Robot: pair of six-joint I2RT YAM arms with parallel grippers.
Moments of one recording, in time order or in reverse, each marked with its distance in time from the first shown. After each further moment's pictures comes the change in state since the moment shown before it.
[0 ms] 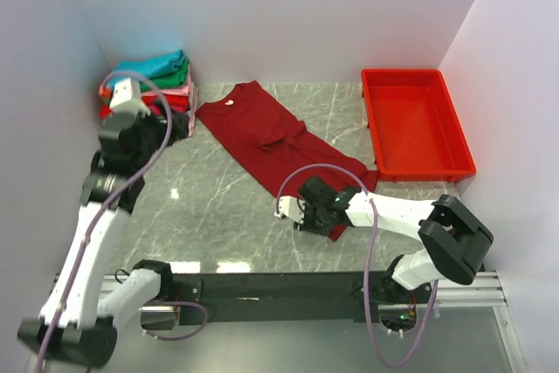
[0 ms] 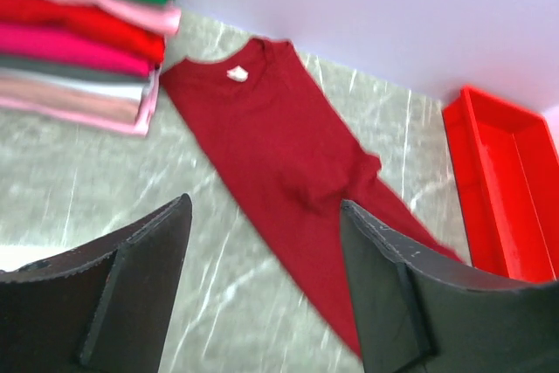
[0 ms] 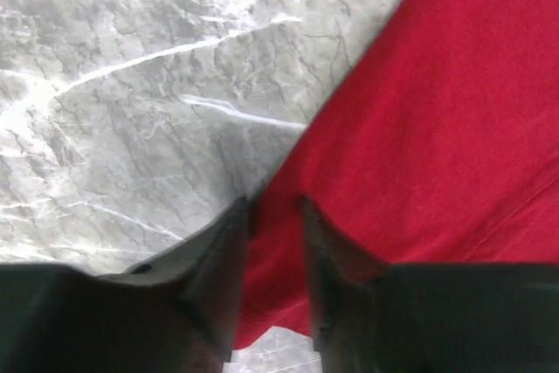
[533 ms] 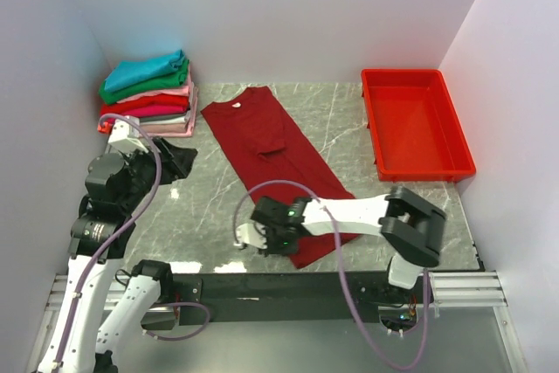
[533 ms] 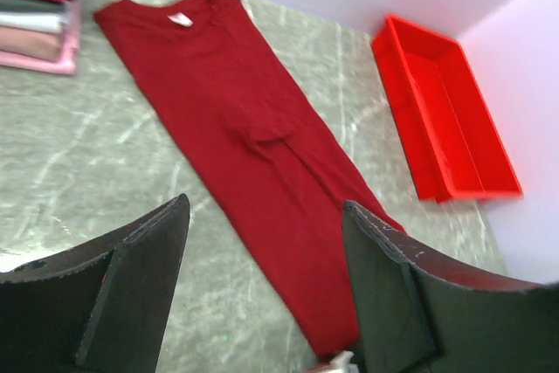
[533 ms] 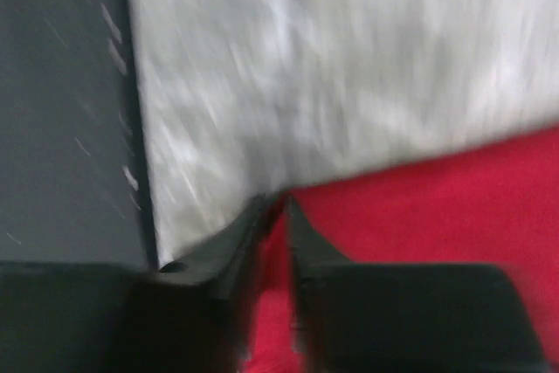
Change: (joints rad) left arm 0.000 -0.333 -0.180 -0.122 0.201 -0.037; right arm 0.311 0.235 0.266 -0.123 -0.095 0.098
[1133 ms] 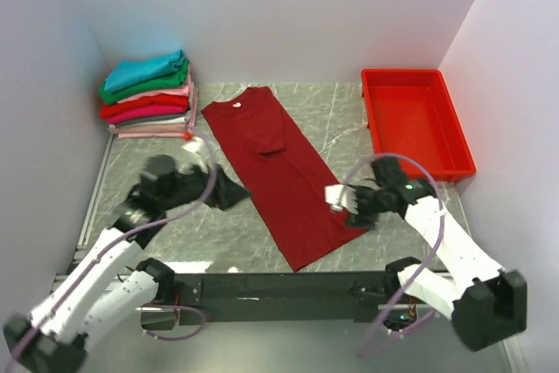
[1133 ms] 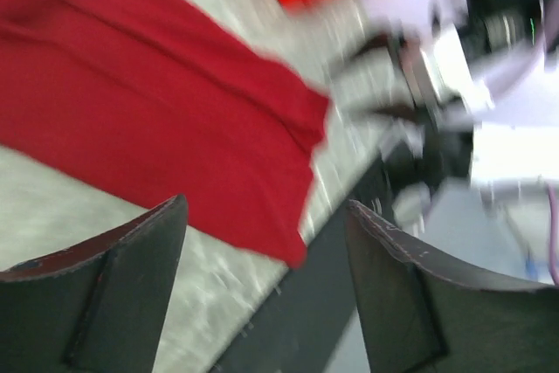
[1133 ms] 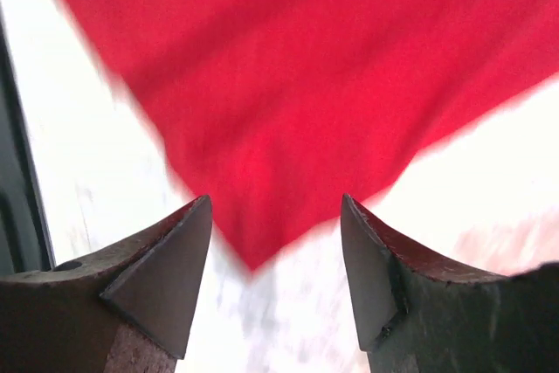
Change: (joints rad) left arm -0.264 0.106 -0.215 0.229 0.386 0.019; right arm -0.809 -0.640 -0.227 -0.296 -0.346 -0.688
